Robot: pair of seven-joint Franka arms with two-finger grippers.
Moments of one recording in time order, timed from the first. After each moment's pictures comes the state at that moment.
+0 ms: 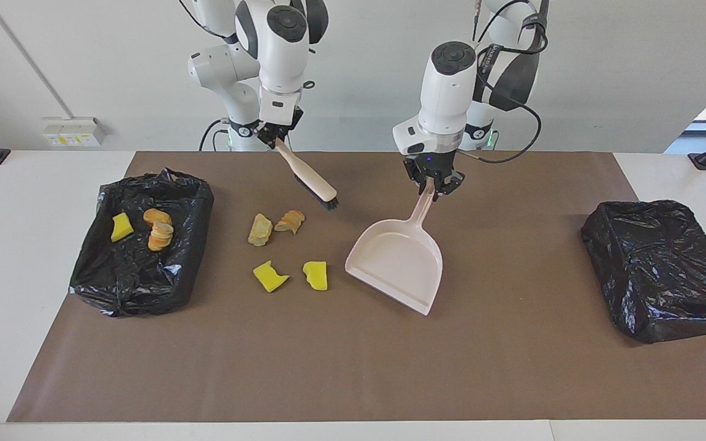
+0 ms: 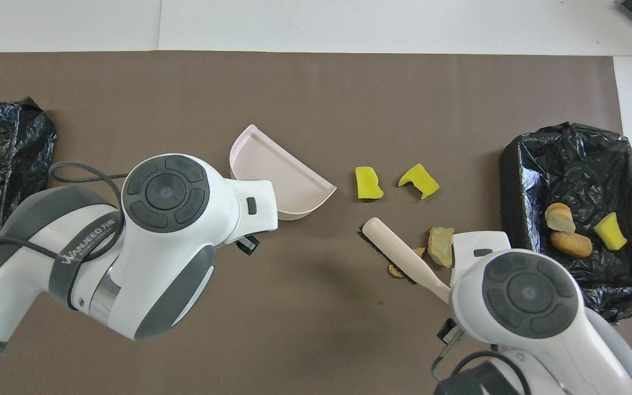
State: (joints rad) left arm -0.40 0.03 -0.11 -1.90 0.06 1.87 0.42; right arm 0.22 -0.28 0.10 -2.15 -0.16 1.69 -0.63
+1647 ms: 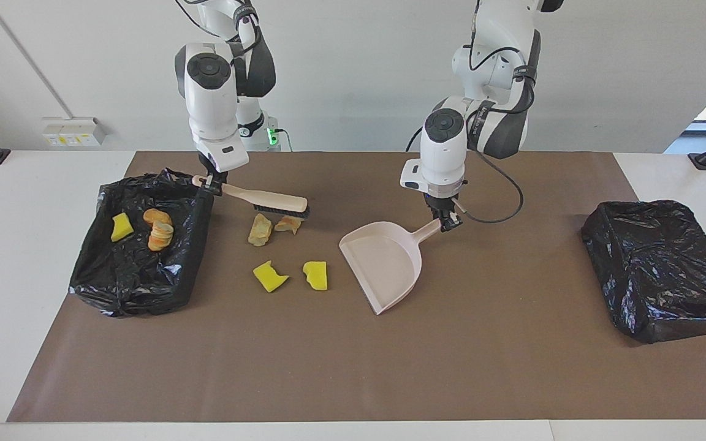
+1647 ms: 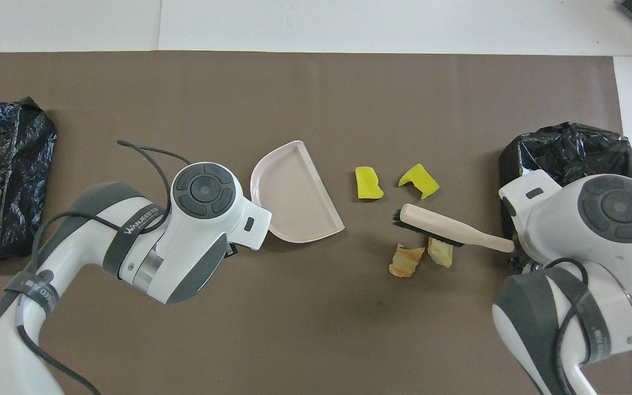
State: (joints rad) left arm -0.42 0.16 -0.13 -1.98 0.18 2.01 0.58; right arm 0.02 -0.16 0.10 -2.16 -0.18 1.84 -0.71
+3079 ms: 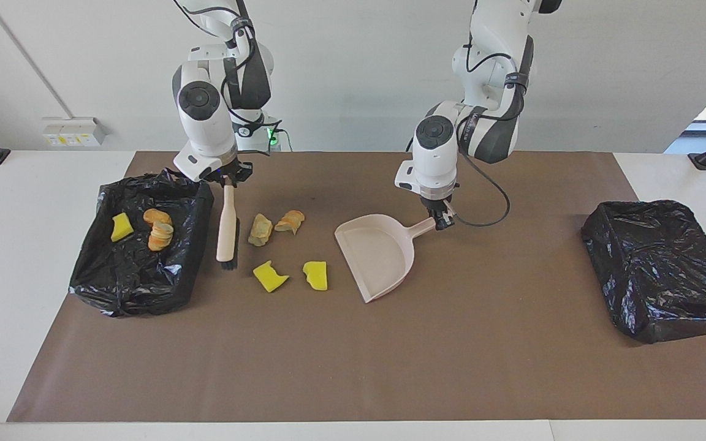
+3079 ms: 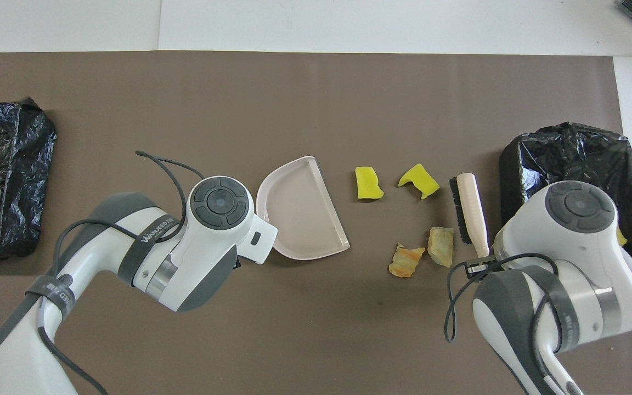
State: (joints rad) left arm -0.44 0.16 -0.13 -2.02 0.18 2.01 0.62; right arm 0.07 -0.11 0.11 -2.25 -0.08 1.84 0.11
